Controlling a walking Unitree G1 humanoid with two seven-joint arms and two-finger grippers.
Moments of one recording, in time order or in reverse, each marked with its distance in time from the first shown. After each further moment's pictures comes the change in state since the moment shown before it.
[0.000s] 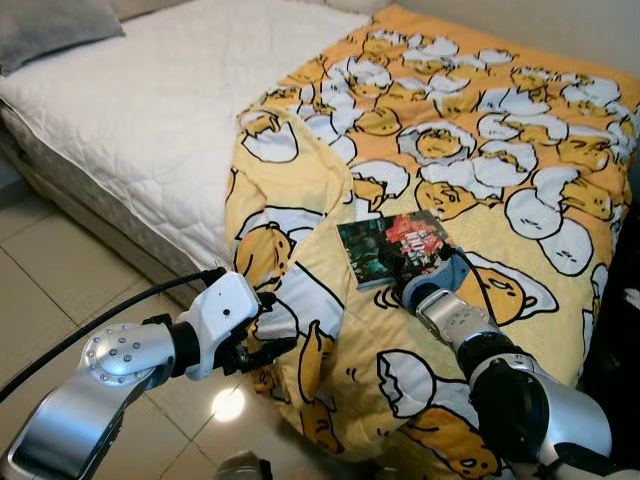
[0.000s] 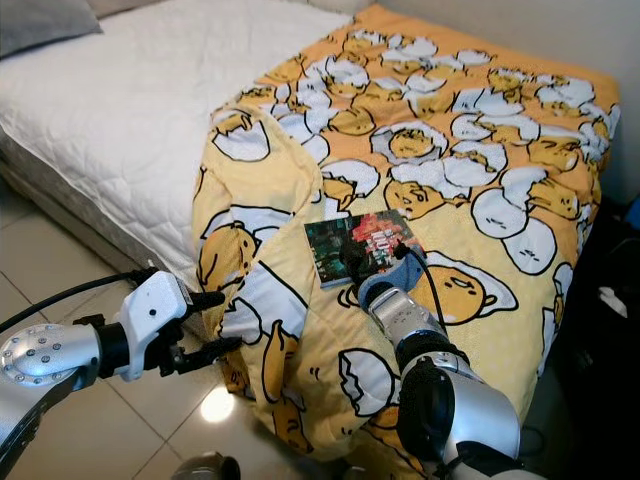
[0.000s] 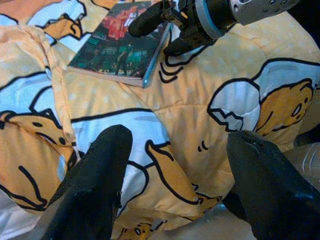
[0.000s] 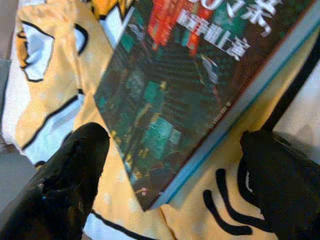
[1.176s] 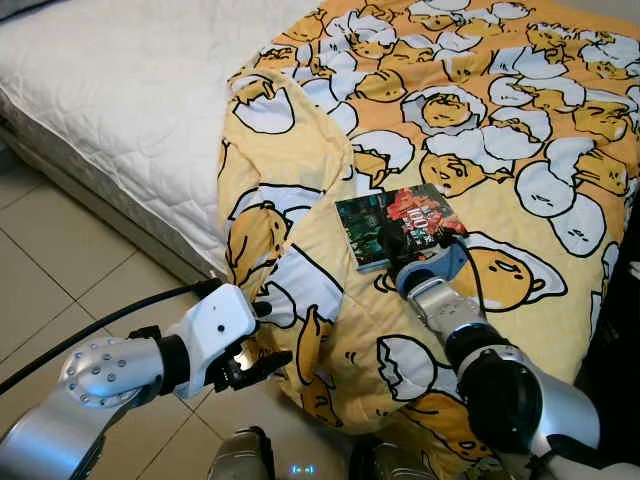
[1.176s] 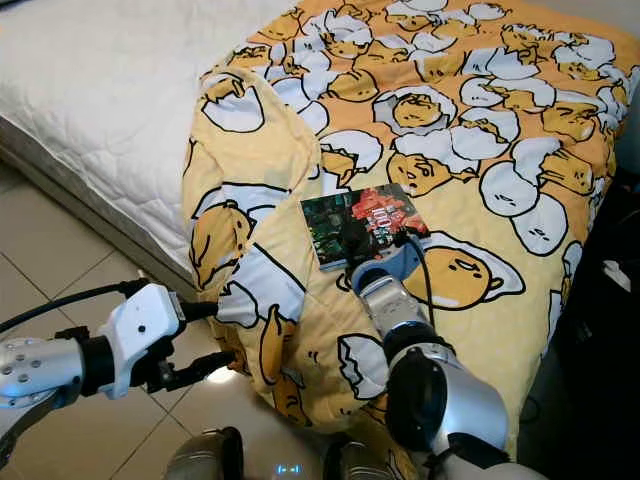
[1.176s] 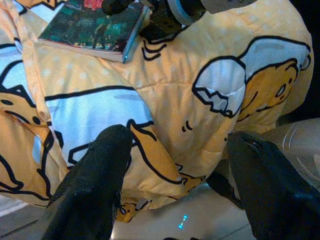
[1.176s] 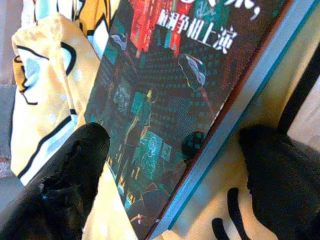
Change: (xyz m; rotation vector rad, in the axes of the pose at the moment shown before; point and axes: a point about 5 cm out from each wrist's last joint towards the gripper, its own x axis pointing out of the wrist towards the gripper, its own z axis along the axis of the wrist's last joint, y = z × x) left arm -0.018 -0.015 0.007 0.036 0.034 -0.002; right arm 0.005 0.023 -0.001 0.086 -0.087 0.079
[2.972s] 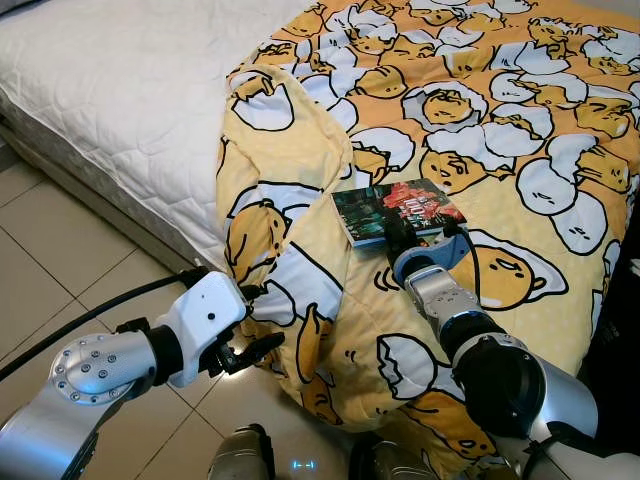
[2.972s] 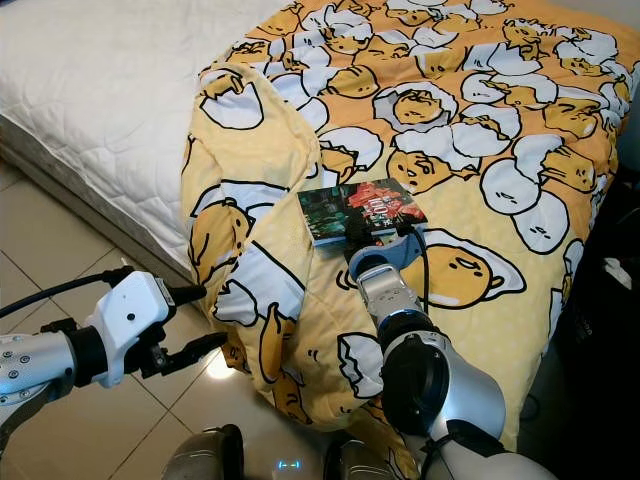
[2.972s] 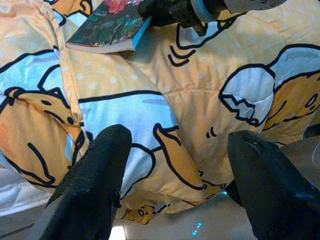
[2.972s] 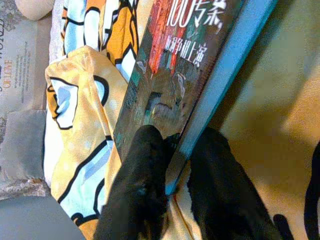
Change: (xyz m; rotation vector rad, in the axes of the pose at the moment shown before) left arm -0.004 0.011 0.004 0.003 -0.026 0.107; right arm 0.004 0.018 0.012 0.110 -0.074 0.066
